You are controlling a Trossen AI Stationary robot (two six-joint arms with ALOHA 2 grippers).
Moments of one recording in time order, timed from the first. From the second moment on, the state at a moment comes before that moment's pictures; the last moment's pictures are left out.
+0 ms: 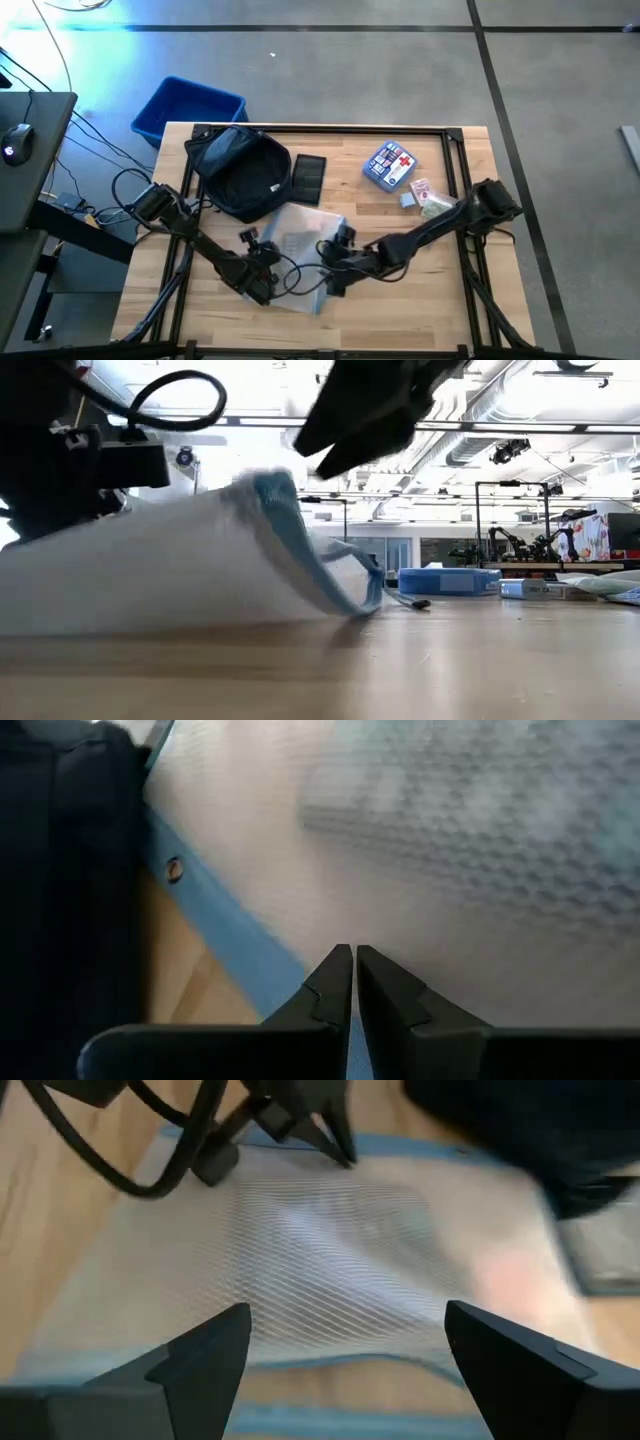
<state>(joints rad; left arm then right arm) -0.65 1.86 0.95 -0.76 -0.72 -1.02 0.44 1.86 1.33 -0.38 0.48 0.44</state>
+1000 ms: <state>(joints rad) -0.84 1.86 1.29 -0.91 -0.95 -1.15 -0.10 1.51 0.75 -0.81 0.35 0.93</state>
